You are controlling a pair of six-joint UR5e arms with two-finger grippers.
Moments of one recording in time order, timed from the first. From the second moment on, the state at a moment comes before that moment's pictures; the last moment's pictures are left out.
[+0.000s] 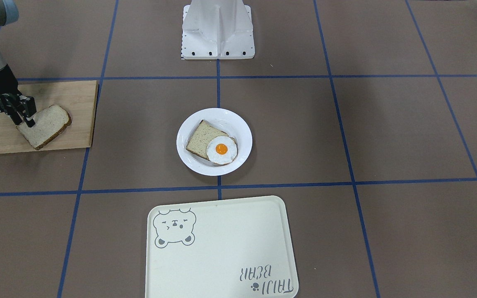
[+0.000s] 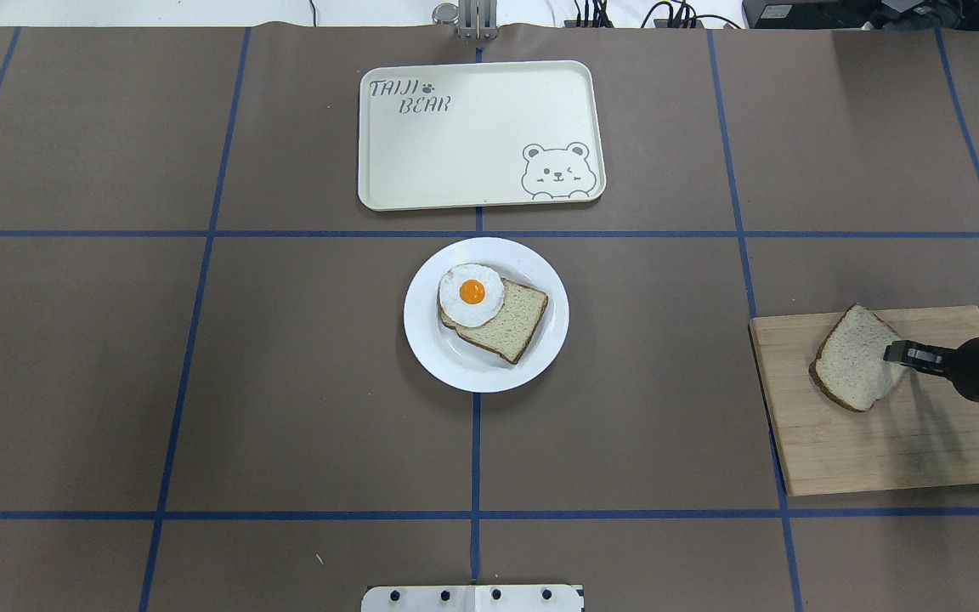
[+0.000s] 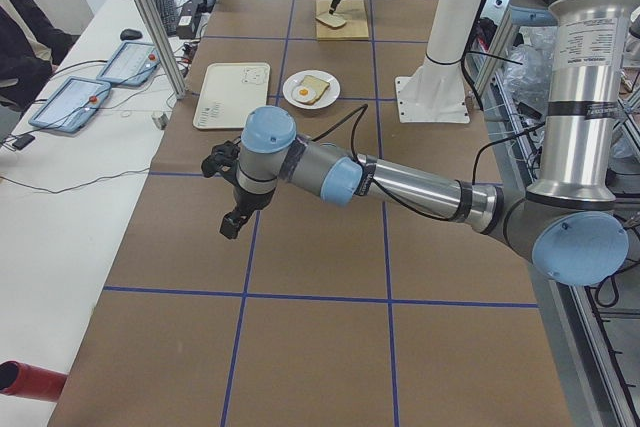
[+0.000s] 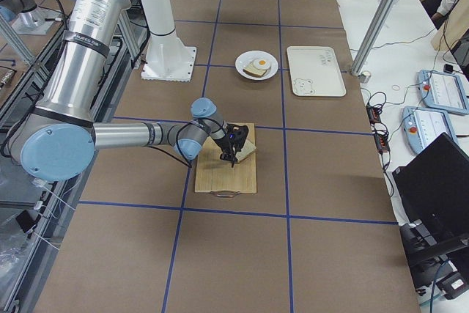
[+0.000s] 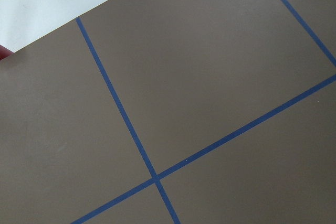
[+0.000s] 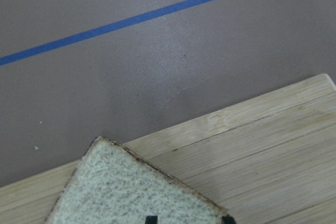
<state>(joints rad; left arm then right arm) -1.57 -1.59 -1.80 -1.76 -2.33 0.21 0.65 -1.93 1.82 -0.63 1.65 1.41</state>
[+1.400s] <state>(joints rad) -1.57 -1.59 -1.80 -1.76 -2.33 0.21 0.66 -1.94 1.84 -0.63 1.71 1.35</state>
